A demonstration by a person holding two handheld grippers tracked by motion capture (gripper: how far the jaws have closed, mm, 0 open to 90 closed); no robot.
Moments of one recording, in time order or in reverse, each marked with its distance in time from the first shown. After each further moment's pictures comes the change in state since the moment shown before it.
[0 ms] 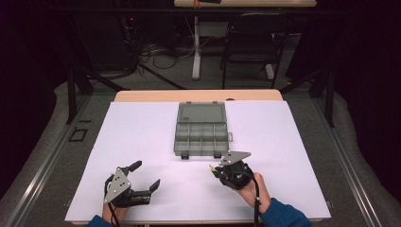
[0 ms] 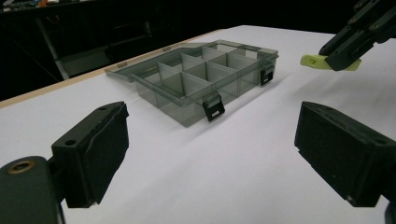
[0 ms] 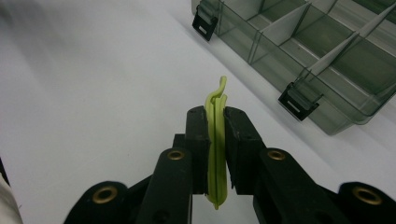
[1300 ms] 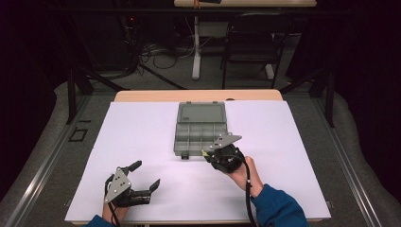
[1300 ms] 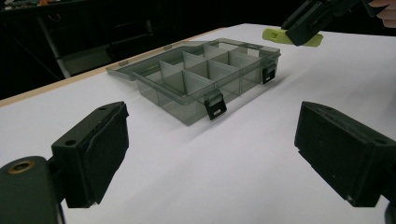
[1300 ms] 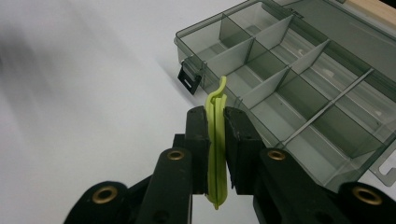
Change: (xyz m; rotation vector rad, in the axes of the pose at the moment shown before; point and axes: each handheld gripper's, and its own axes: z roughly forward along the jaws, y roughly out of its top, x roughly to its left) left arm 0.001 -0.001 0.001 0.004 0.005 0.000; right arm -0.014 0.045 0.015 -0.040 0.001 -0.028
